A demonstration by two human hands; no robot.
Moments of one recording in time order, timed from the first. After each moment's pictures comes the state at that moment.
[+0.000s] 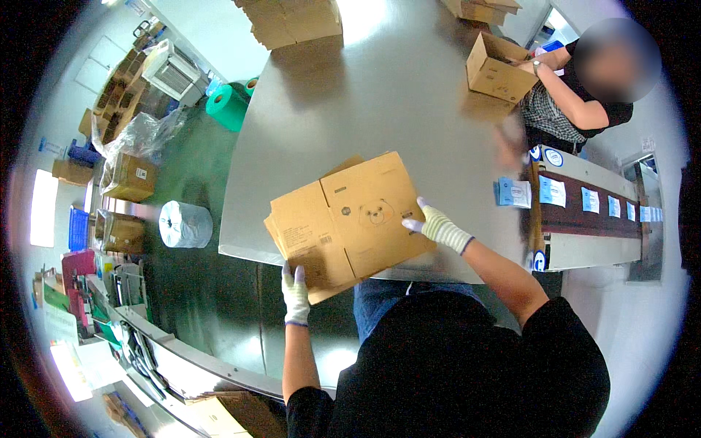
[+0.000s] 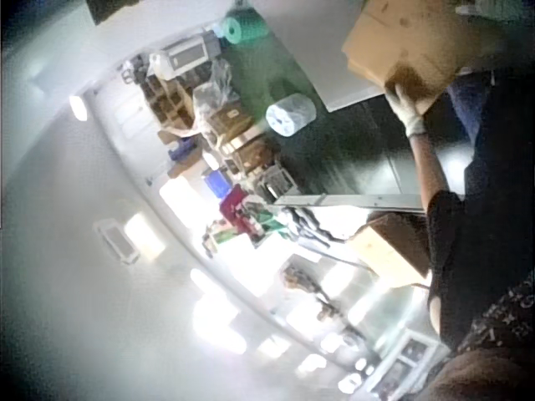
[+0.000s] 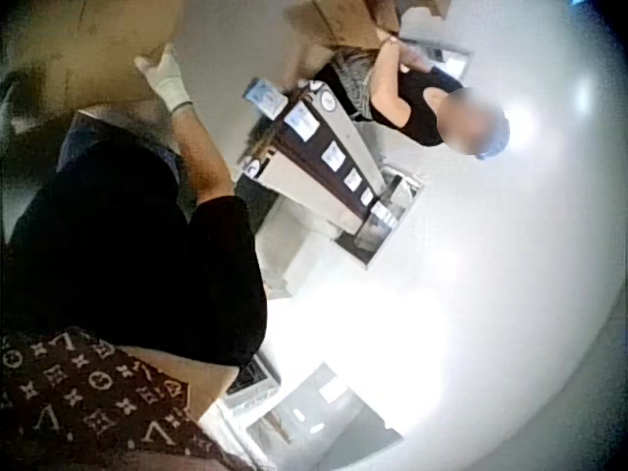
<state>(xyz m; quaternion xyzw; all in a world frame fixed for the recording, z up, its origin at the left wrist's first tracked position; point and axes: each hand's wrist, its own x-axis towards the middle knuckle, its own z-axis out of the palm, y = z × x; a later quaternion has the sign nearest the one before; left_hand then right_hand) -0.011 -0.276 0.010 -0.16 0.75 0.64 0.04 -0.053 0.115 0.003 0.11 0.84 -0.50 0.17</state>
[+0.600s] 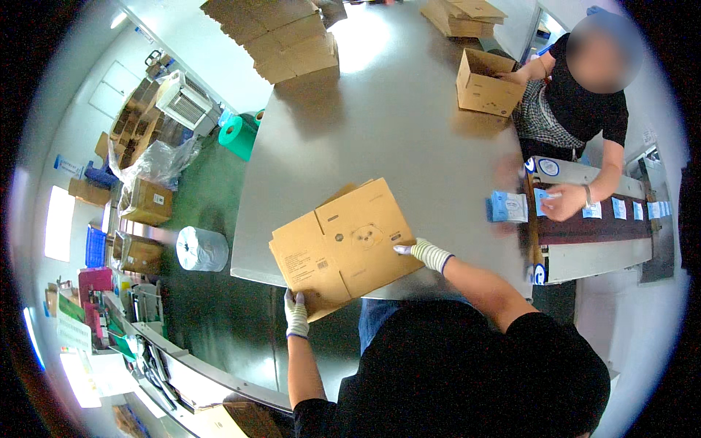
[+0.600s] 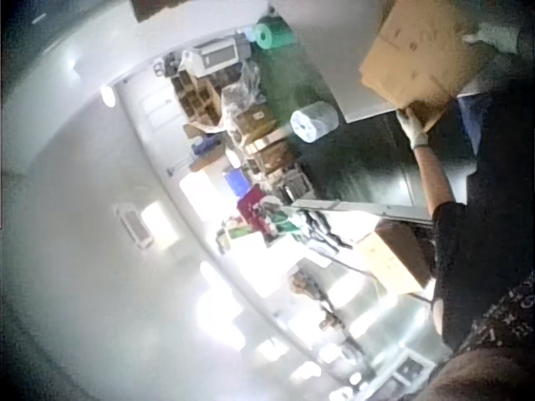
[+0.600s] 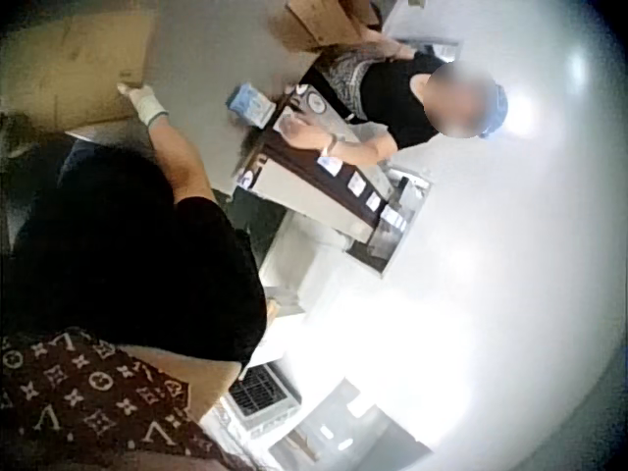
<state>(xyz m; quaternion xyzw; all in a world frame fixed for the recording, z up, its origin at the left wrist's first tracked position) 0.001 -0.321 -0.062 -0.21 0.75 0.63 0.04 -0.036 0.112 -0.040 0.17 0.57 -0.75 0.30</state>
